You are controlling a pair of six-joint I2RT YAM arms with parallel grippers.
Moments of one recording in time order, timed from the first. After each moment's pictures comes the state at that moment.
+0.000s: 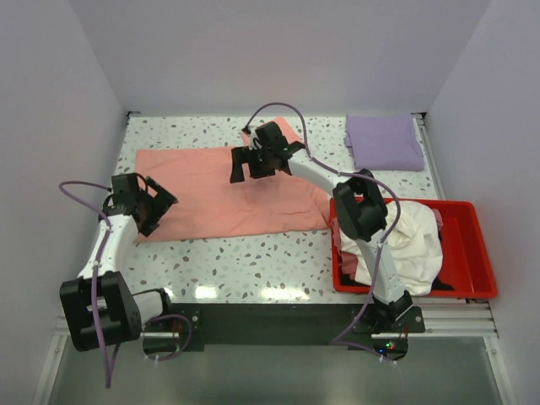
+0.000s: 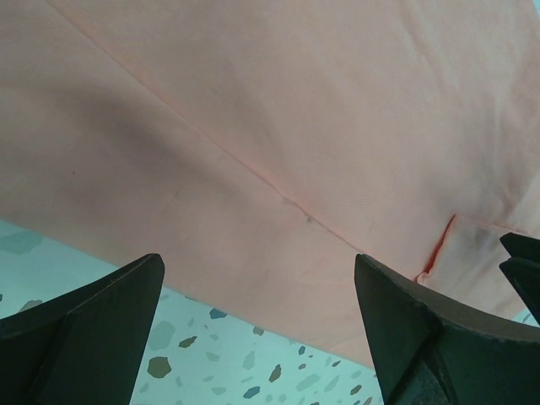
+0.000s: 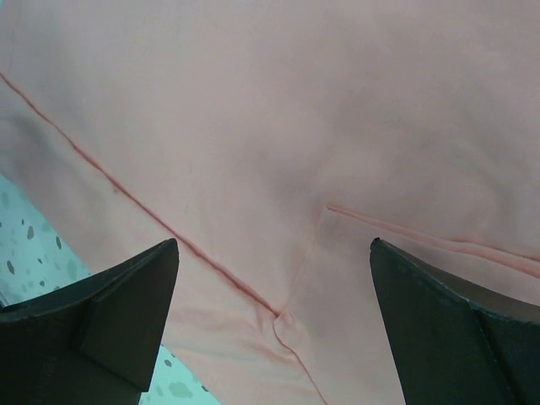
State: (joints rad) left arm 0.22 1.18 0.72 -0.47 0.08 -0.74; right arm 0.64 2.30 1.91 -0.39 -0.32 0.36
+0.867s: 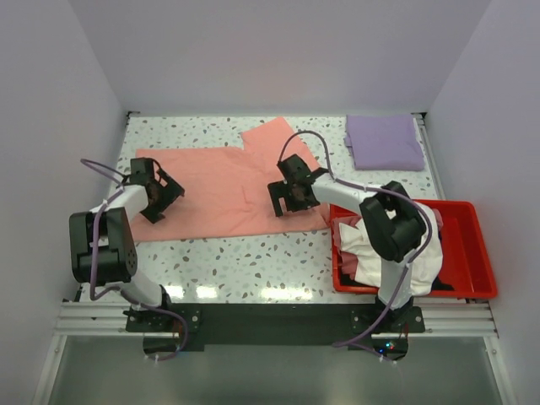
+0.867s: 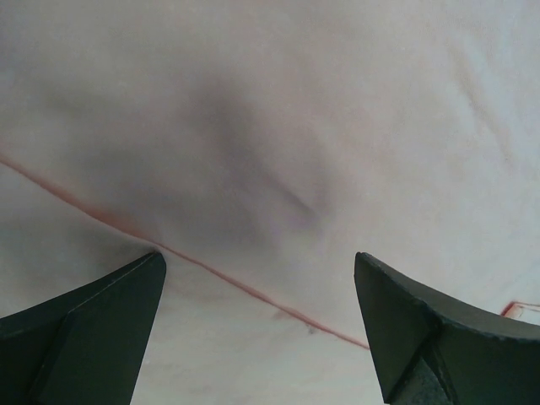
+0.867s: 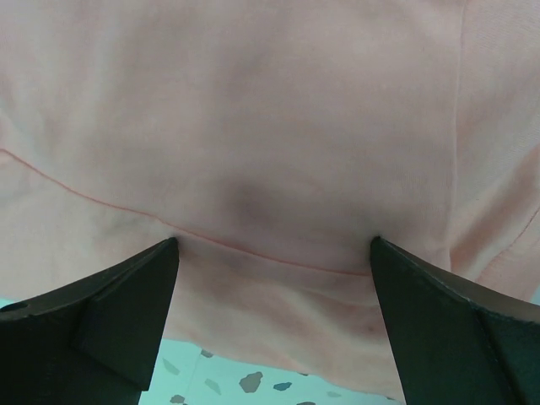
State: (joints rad) left arm 0.16 1.61 0.89 -0.34 -0.02 -0.72; right arm 0.64 1.96 1.33 -0.50 0.10 0.32
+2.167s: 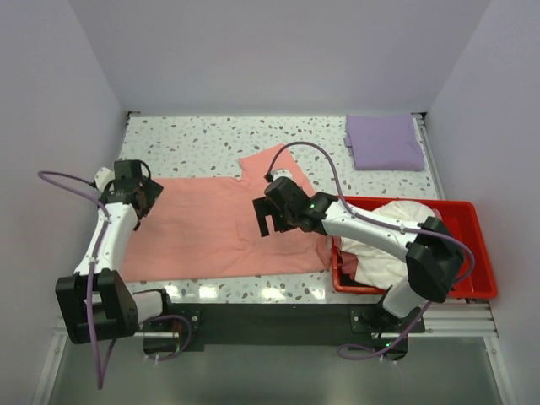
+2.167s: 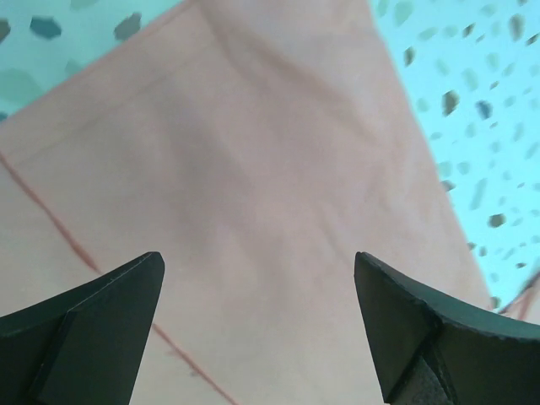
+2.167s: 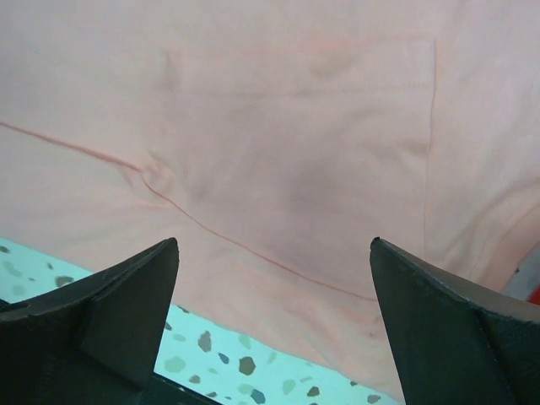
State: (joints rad) left arm 0.16 1.21 0.83 -0.62 -0.33 -0.90; right arm 0.93 1.58 1.12 -0.50 0.22 0.53
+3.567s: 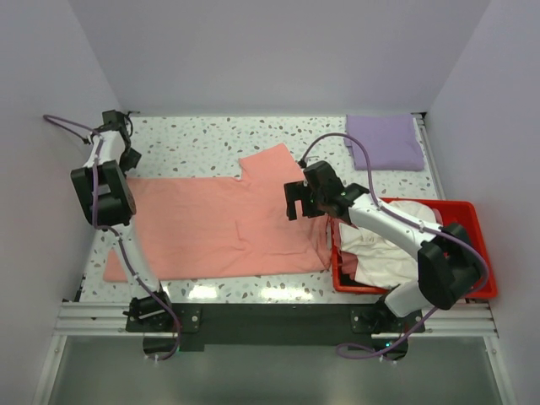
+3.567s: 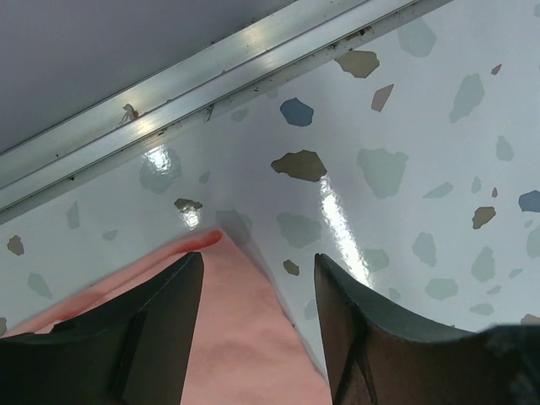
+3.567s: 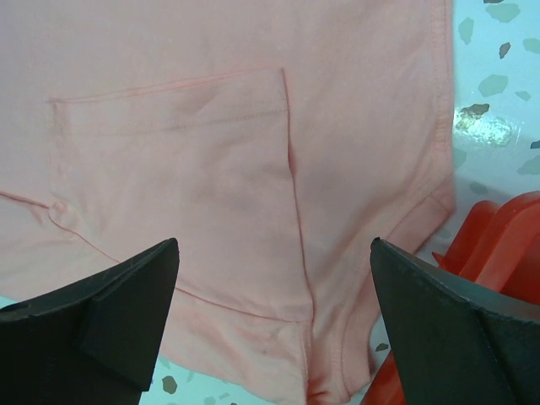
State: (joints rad) left arm 0.32 2.24 1.85 -0.78 -0.37 -0.77; right arm 0.64 1.48 1.02 -0.42 0.08 0.38
